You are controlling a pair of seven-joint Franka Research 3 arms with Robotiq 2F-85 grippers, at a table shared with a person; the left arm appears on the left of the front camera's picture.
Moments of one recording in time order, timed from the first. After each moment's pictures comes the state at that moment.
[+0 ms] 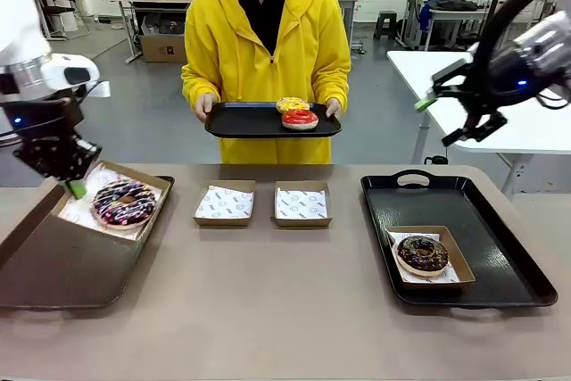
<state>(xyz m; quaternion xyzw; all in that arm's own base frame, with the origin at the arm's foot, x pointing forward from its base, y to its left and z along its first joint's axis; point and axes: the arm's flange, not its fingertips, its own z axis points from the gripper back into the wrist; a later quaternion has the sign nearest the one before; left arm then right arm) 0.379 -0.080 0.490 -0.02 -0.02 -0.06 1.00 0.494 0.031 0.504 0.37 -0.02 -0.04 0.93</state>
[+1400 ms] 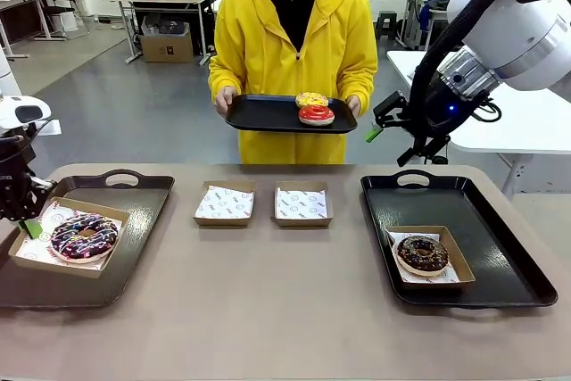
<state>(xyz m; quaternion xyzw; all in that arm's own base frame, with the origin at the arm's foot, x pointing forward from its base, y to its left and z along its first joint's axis) 0.357 -0.018 0.446 -0.03 0.02 0.02 1.00 0.511 0.101 0.460 0.32 -0.02 0.00 0.95</state>
